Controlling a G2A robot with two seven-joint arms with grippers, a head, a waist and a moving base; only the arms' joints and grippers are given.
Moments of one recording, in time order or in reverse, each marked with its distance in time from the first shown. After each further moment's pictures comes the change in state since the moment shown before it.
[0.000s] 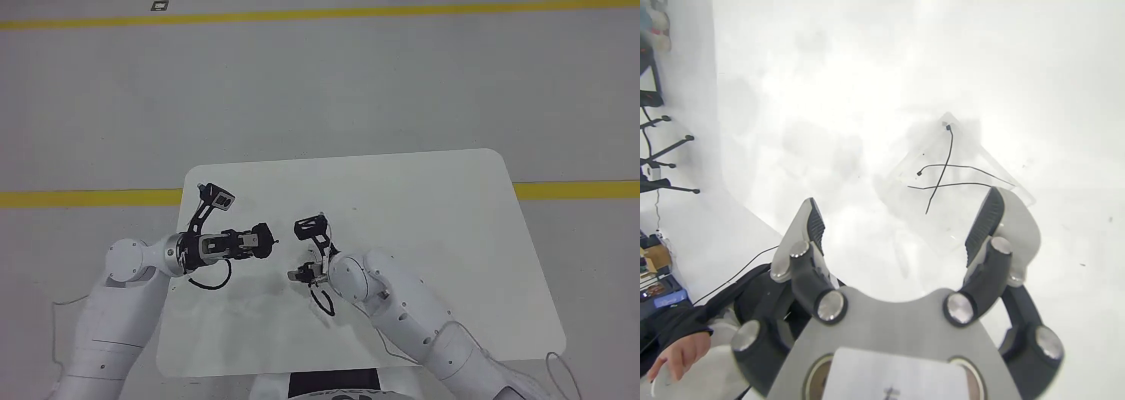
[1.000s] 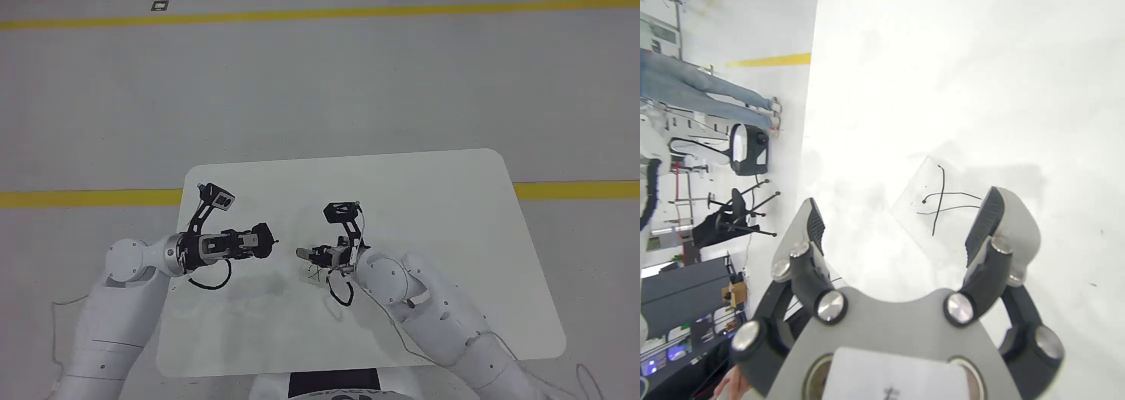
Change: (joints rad) left arm 0.000 0.000 0.000 0.000 0.000 0.000 0.000; right arm -0.071 0.148 0.073 -0.120 0.309 0.000 -0.331
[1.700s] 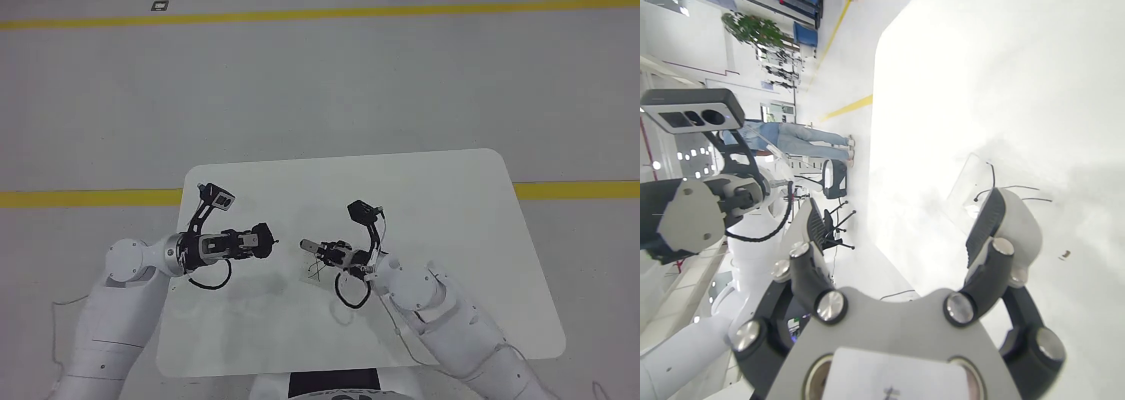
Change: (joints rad) left arm 0.000 0.000 0.000 0.000 0.000 0.000 0.000; right arm -0.106 0.086 0.069 -0.088 0.441 -0.047 -0.224
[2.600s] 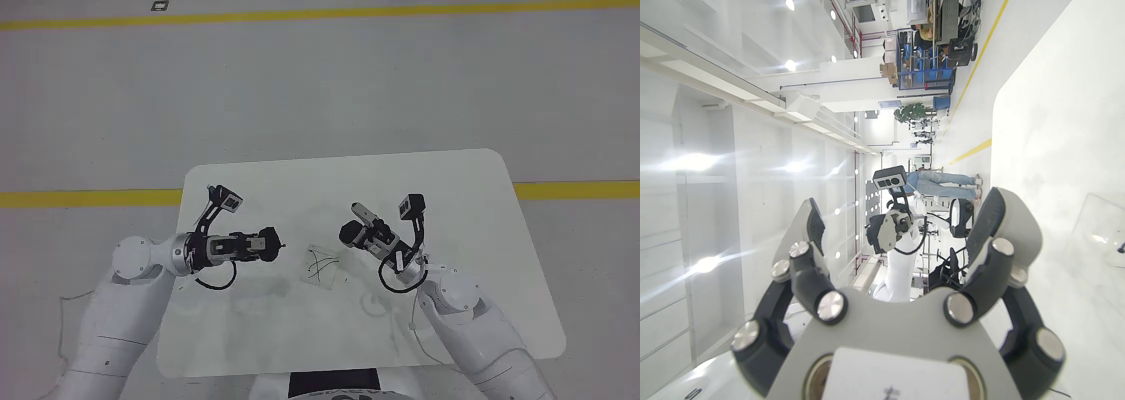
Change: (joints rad) left arm -0.016 0.007 0.029 0.010 0.018 0.000 0.000; right arm -0.122 0.000 0.209 0.129 0.653 -0.506 -0.058
